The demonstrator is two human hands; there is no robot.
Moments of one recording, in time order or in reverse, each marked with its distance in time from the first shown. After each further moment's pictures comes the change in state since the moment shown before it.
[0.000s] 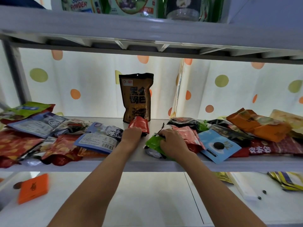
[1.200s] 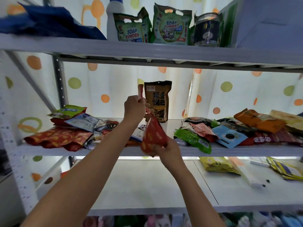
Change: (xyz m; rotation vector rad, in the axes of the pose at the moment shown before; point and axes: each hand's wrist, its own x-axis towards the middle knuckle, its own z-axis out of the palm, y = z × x) left_hand -0.148 -0.093 -0.181 -1.406 0.360 -0.252; right_hand -0.122 -0.171 0.052 0.839 0.237 0.028
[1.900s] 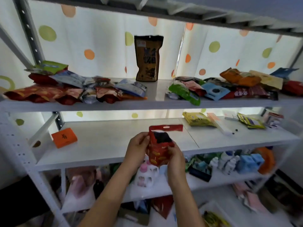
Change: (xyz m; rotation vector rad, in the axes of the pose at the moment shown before) left_hand -0.219 -0.177 -0.036 -0.125 -0.360 -0.245; right_hand -0.186 0.050 0.037 0.398 0.391 0.438
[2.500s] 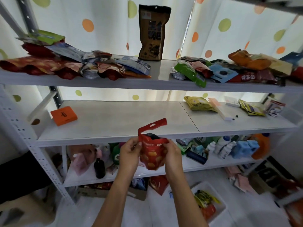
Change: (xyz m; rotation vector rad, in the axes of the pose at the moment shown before) left_hand -0.060 -0.077 -0.011 -0.201 0.203 -0.177; right_hand -0.030 0.040 -0.009 -0.128 -0.004 0.158
